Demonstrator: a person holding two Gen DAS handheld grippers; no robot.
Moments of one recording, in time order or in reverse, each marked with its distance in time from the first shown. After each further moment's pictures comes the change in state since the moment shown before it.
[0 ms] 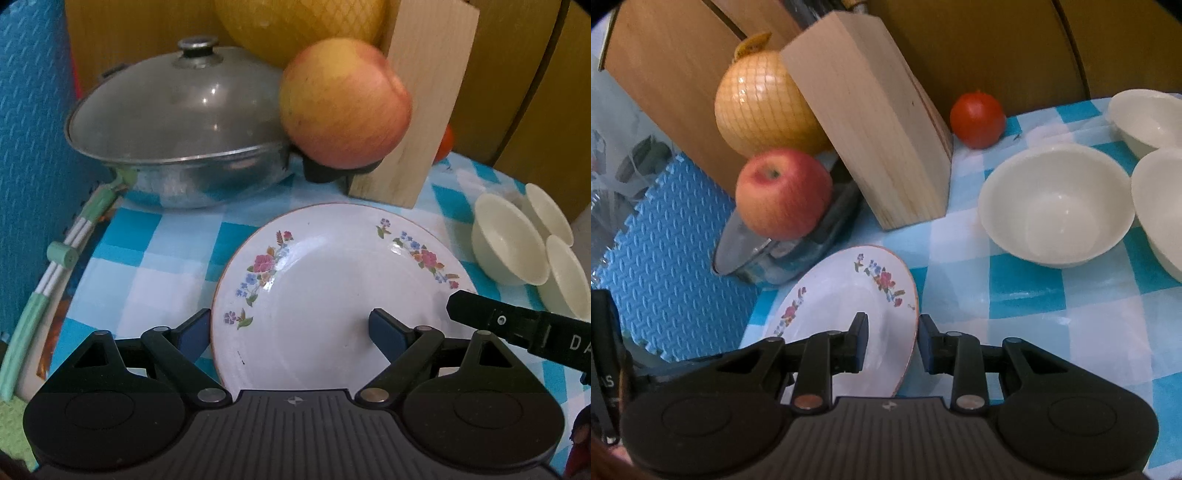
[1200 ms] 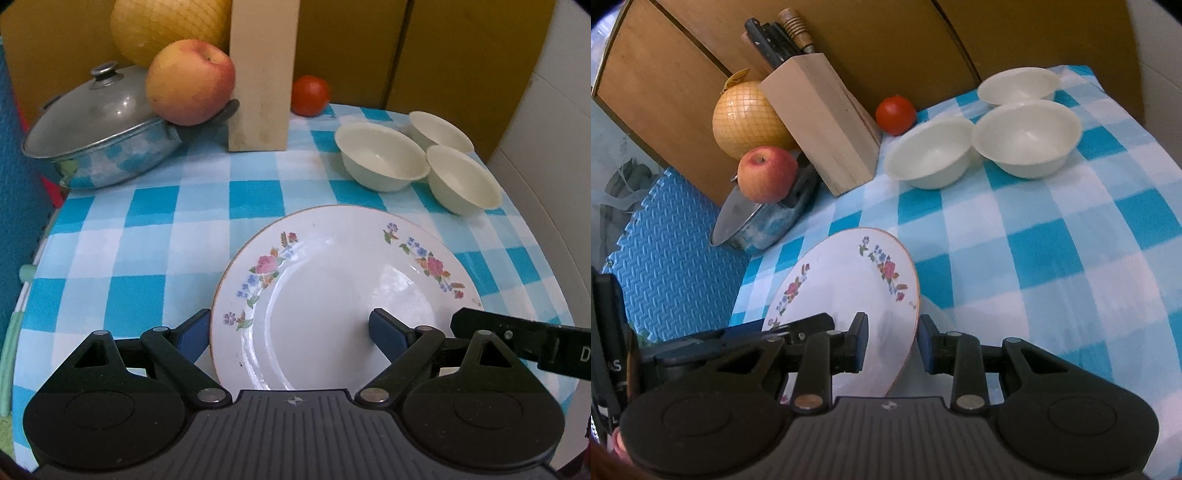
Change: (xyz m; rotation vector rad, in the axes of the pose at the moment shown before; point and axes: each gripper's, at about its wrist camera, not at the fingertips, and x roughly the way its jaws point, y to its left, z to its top) left arm -0.054 -0.069 -0.077 0.212 0.009 -0.107; right arm -0.123 -0.025 -0.091 0.113 -0.033 -0.098
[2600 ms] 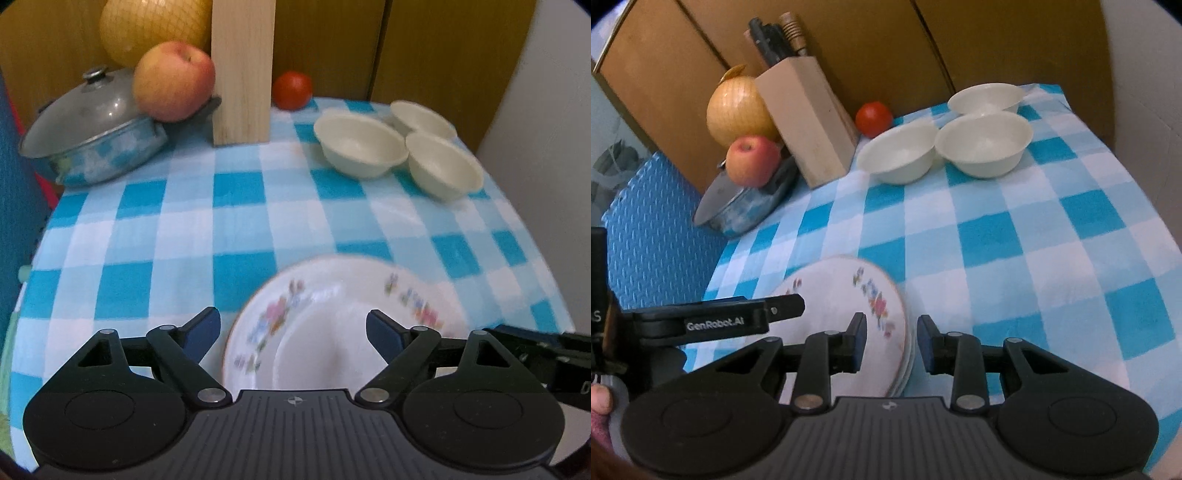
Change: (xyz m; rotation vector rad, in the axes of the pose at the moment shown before) left arm -0.011 -0.017 -0.002 0.007 0.007 -0.015; right arm -0.031 -0.012 -0.019 -0.057 -0.031 -0.091
